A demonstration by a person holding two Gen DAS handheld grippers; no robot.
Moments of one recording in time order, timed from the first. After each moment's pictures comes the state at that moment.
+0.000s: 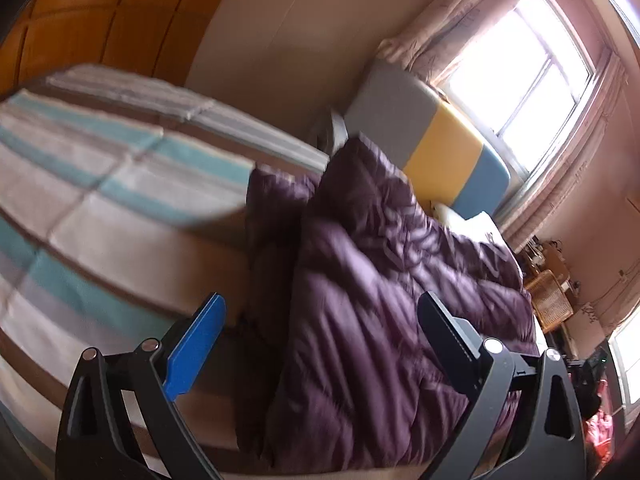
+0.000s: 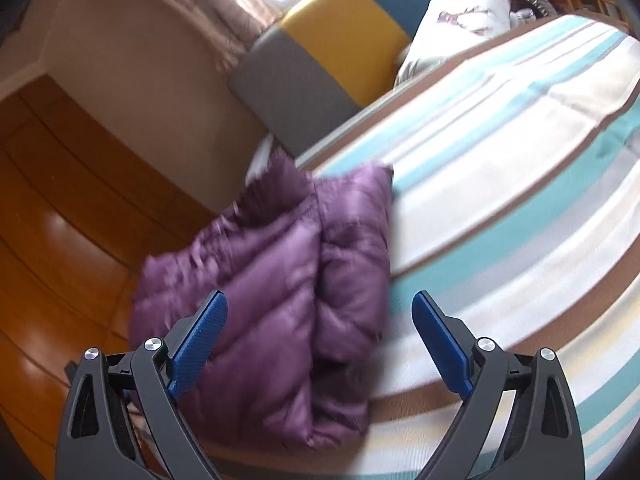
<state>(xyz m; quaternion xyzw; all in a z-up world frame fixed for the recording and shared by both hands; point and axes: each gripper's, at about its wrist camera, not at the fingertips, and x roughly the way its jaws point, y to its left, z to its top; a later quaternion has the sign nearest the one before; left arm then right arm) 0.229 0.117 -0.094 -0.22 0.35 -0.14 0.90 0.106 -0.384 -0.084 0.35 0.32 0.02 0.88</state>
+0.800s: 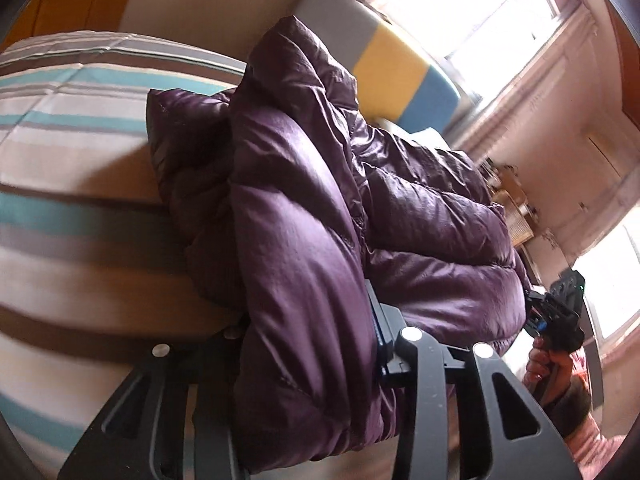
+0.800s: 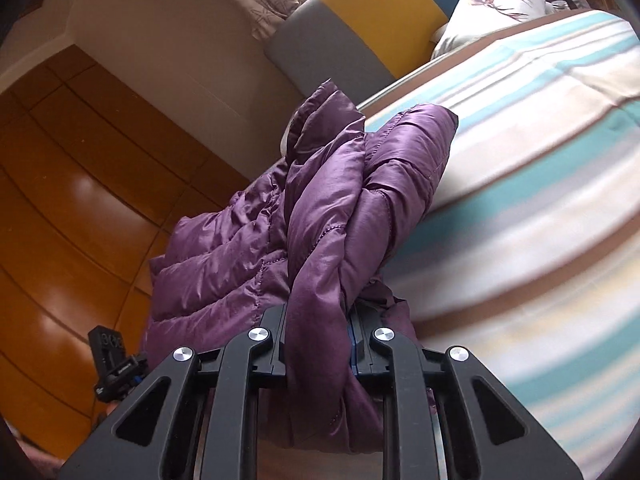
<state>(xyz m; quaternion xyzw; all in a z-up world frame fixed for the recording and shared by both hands) 0.183 0.053 -0.114 -0.18 0.43 -0.28 0.84 0.072 -0.362 -0.084 0.34 0.33 0.10 0.87</state>
